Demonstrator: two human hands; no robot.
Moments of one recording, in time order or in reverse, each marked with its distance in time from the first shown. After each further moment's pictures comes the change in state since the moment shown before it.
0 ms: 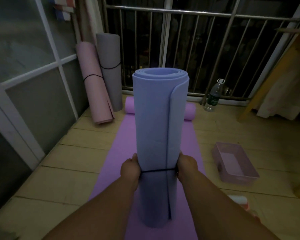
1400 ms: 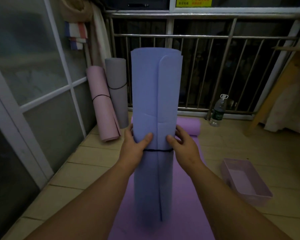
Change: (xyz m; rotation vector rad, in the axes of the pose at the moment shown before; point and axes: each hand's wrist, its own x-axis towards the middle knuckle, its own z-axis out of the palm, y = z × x) left_hand -0.052 0.139 -0.034 -0.158 -0.243 0.716; right_hand -0.051 -0.088 -0.001 0.007 -0.362 -0.841
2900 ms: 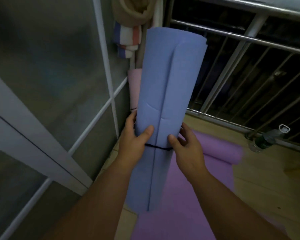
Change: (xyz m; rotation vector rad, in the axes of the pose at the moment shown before) left_hand 0.340 0.202 -0.199 -0.015 0.213 -0.133; right_hand 0.308 -0.224 0.258 -0.044 -0.214 0.219
